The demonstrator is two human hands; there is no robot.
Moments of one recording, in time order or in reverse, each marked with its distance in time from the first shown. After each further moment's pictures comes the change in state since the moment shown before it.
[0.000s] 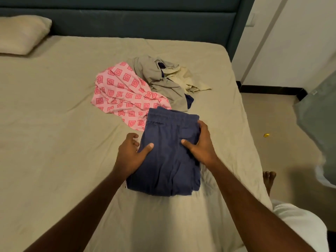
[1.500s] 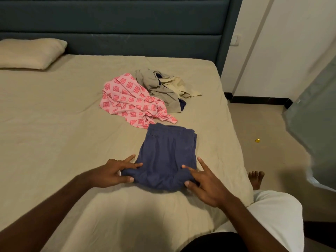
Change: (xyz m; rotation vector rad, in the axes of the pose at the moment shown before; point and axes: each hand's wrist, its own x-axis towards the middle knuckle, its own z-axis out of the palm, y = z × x) left_hand -0.070 -0.053 -0.082 0.228 -0.784 0.387; right_hand -0.164 0.028 -0.052 -0.489 -0.324 -0.609
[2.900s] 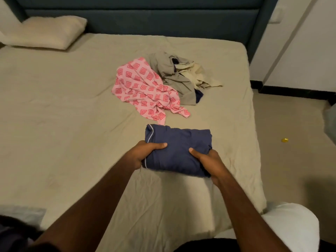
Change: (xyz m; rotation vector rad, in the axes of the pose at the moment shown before) left_hand 0.097 0.086 0.020 -1.014 0.439 -0.652; right_hand 0.085 0.025 -0.011 0.889 0.140 0.939
